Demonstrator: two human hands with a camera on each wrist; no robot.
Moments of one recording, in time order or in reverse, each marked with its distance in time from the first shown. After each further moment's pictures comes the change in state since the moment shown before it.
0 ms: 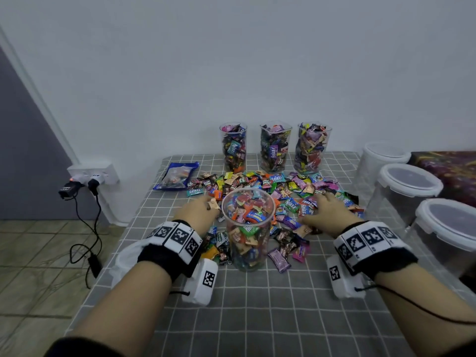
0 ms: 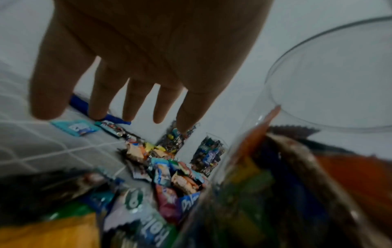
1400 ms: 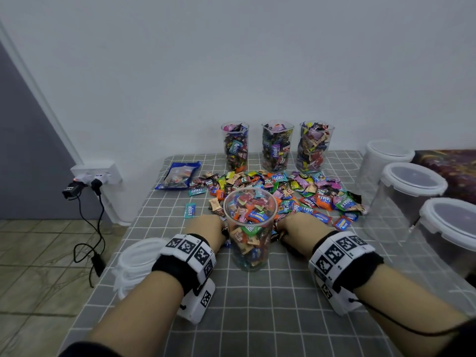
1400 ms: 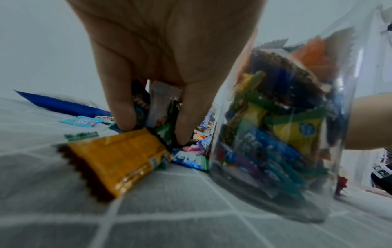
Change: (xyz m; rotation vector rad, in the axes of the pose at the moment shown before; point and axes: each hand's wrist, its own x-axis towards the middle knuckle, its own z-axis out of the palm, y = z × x) left_hand 0.000 -0.002 0.030 0.469 -0.120 0.105; right_hand -0.013 -0.048 0.030 -0.309 -0.071 -0.392
